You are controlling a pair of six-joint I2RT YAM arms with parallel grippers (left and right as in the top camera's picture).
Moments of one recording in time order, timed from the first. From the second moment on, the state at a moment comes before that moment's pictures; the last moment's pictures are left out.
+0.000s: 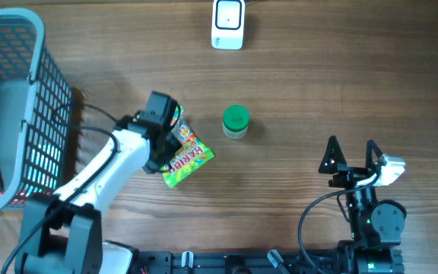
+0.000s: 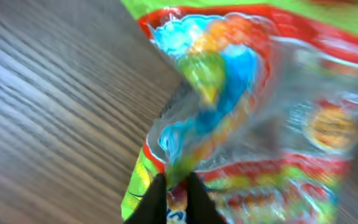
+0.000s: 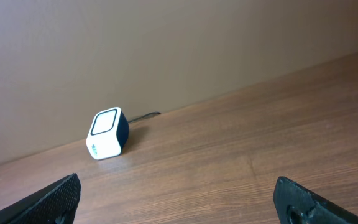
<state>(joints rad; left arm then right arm) -0.32 1.55 0.88 -0.76 -0.05 -1.02 -0.02 0.02 0.01 0.00 -0.03 0.34</state>
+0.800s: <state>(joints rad) -0.32 1.38 1.03 -0.72 -0.09 -0.96 -0.02 0.02 0.01 0.00 -0.03 0.34</state>
